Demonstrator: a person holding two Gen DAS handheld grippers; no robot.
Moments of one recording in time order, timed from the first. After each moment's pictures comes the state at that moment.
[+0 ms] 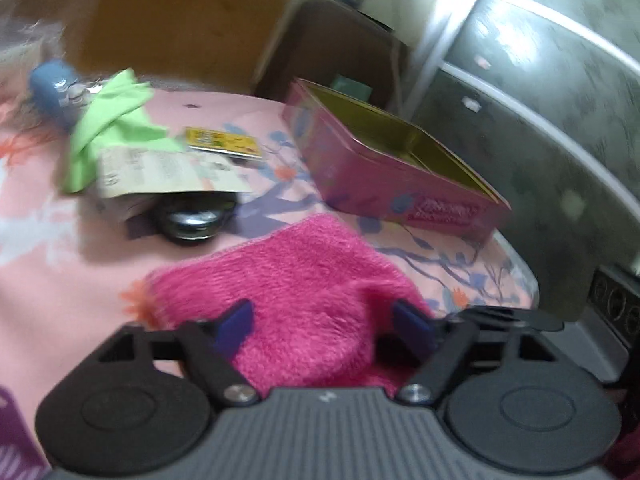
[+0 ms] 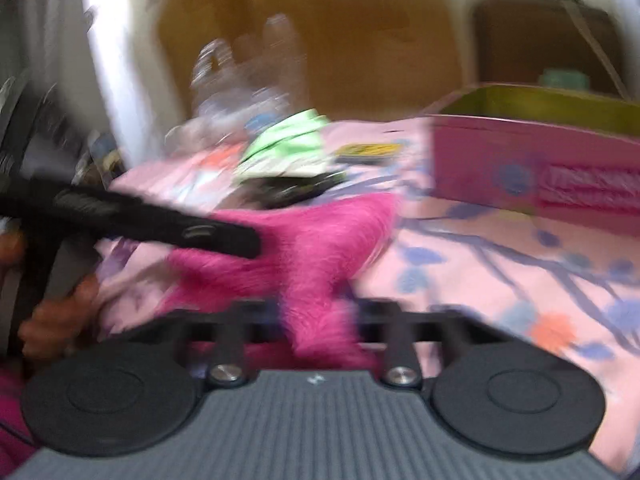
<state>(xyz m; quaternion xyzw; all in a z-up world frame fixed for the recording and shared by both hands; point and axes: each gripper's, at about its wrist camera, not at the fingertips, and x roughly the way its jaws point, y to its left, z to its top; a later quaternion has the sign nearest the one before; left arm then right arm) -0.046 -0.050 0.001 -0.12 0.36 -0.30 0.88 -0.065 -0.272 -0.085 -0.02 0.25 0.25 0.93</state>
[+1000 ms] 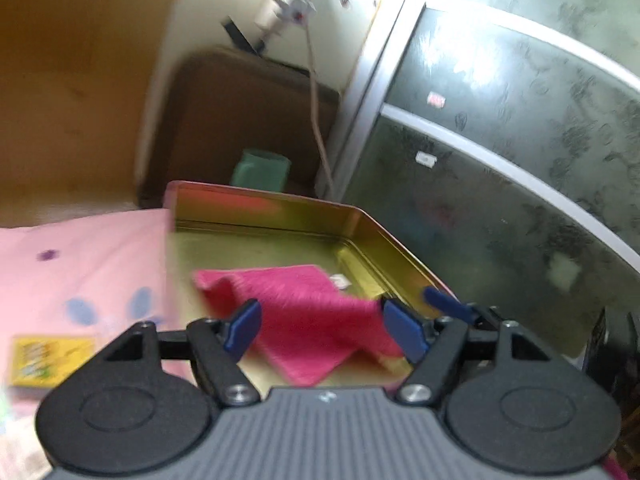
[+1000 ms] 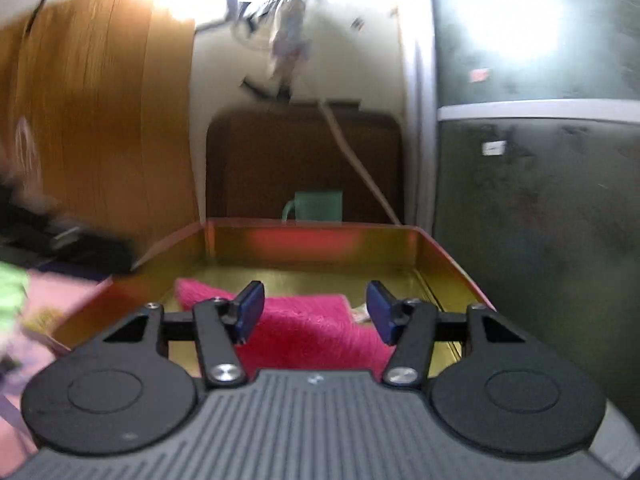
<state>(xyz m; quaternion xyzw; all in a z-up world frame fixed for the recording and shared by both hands) 0.082 -0.218 0.080 -0.08 0.29 -0.36 0.88 0.032 -0.381 -0.016 -0.02 0.08 -0.09 0.99</state>
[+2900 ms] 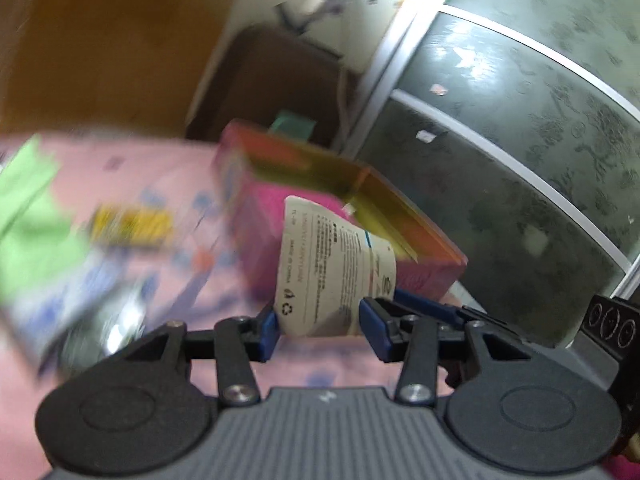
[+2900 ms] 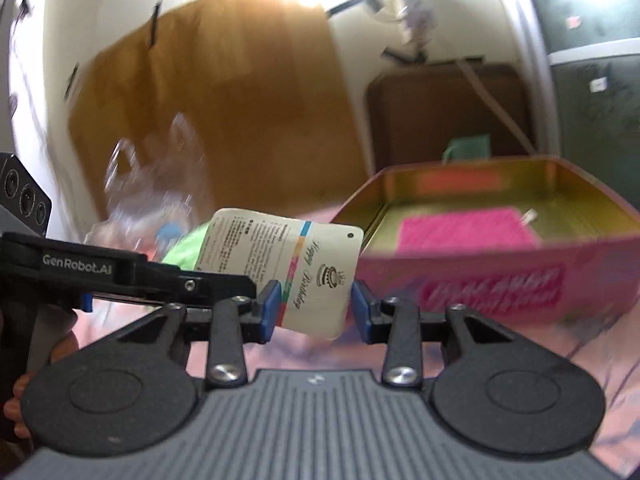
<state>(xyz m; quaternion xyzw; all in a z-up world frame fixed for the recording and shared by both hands) -0.005 -0.087 0.048 -0.13 0.33 -0.36 0.86 -0.033 -0.315 -0.026 0.06 0.15 0.10 0.98</state>
